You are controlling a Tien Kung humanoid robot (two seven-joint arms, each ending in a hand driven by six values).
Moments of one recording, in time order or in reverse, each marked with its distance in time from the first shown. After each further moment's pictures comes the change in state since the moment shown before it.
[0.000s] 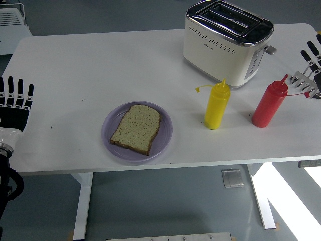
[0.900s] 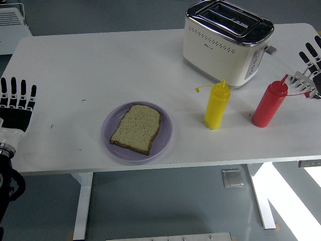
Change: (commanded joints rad) left arm 0.000 0.001 0.014 -0.001 -0.009 0.000 0.000; right arm -0.003 -0.007 -0.010 -0.003 -0.001 0.000 0.000
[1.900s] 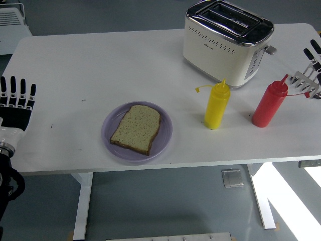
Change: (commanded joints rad) left arm -0.004 0.005 0.000 -0.005 -0.001 0.002 -0.002; right arm -0.004 0.002 0.022 0.017 -0.013 -0.005 0.000
